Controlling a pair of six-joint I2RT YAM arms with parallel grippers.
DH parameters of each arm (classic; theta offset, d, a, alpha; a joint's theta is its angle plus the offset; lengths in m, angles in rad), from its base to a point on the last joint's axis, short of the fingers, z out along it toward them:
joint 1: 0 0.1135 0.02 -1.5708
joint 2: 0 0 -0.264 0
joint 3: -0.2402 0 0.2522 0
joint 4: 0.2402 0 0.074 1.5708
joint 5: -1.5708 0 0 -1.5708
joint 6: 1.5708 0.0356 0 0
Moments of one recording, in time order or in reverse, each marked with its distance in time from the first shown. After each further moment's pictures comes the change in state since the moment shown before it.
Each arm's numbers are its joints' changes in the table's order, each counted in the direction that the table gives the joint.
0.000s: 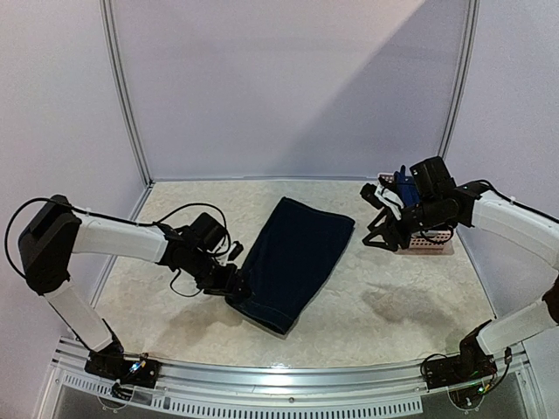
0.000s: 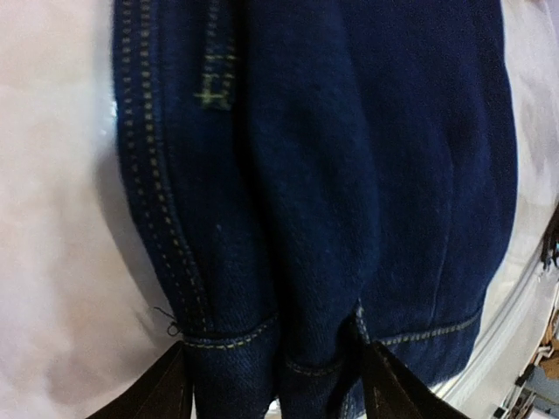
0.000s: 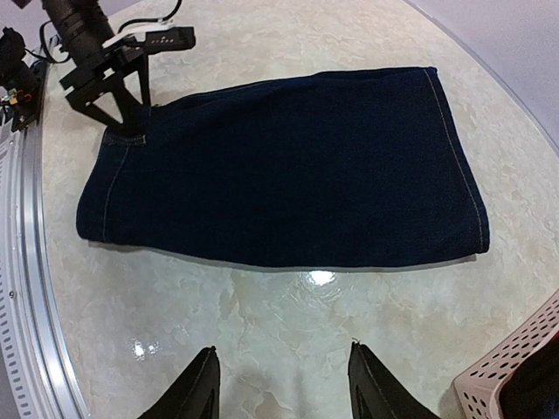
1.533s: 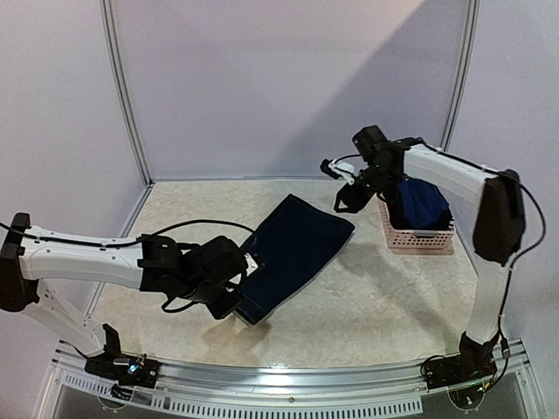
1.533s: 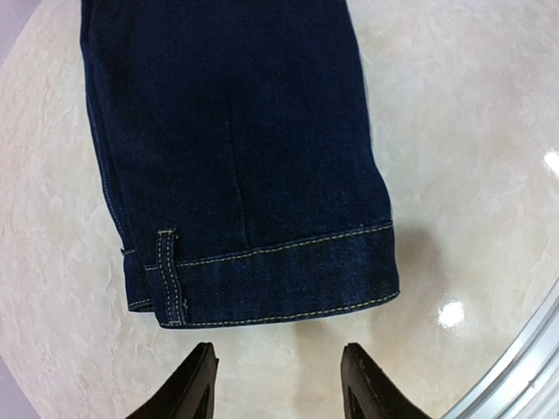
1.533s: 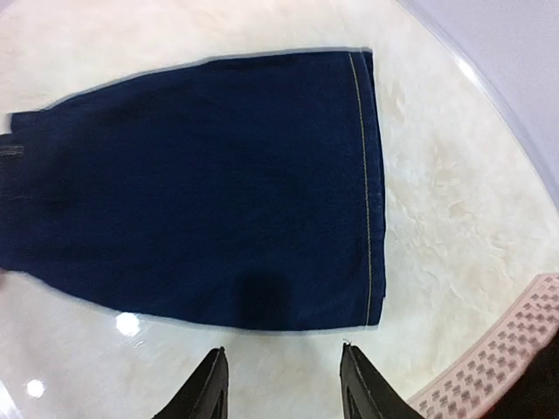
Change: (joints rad) left arm -0.478 -0.237 -0.079 0.304 0.651 0.343; right arm 0.064 0.657 -0.735 0.247 -0.302 0.087
